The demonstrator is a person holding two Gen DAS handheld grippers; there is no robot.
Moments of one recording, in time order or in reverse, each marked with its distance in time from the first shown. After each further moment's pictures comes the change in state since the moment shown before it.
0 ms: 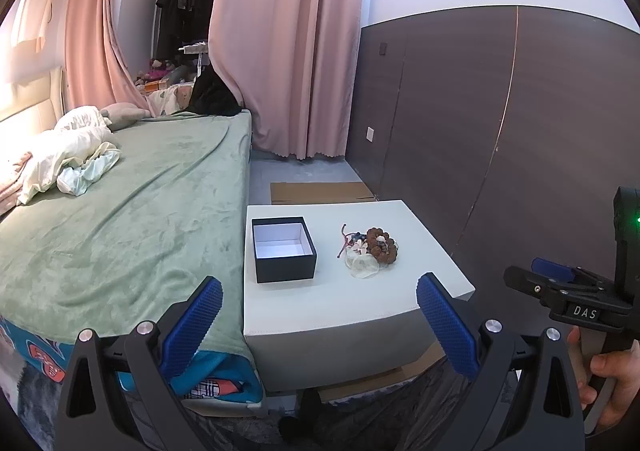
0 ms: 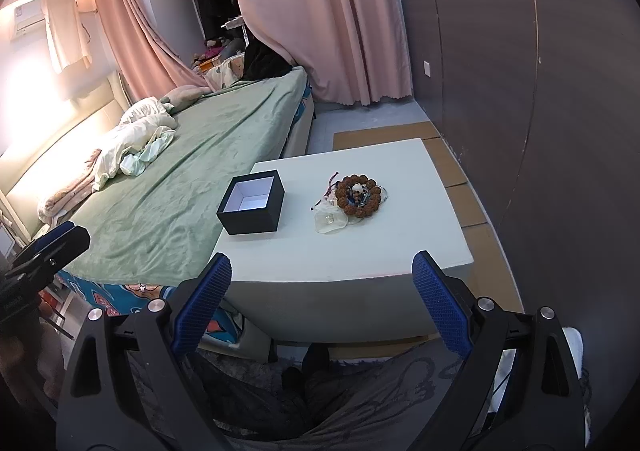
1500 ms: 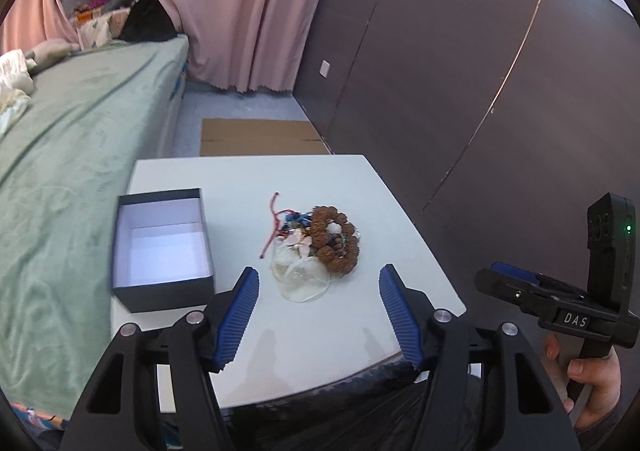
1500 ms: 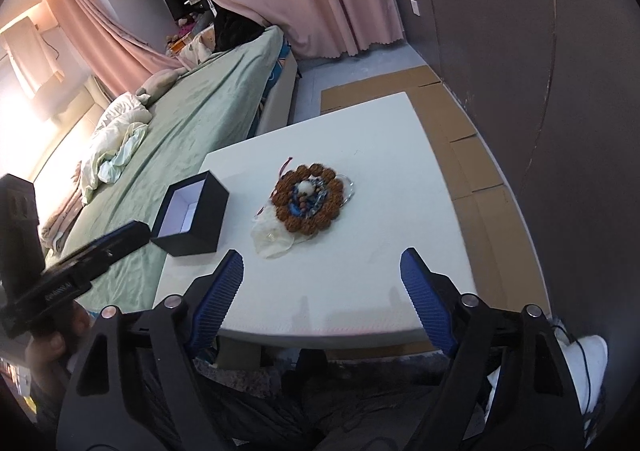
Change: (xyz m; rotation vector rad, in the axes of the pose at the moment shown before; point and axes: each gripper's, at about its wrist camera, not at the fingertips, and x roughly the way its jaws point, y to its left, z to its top) left arm 0.240 -0.035 0.034 -0.061 0.267 -0.246; right arm 0.136 -0.108 0.047 0.138 0.179 0.047
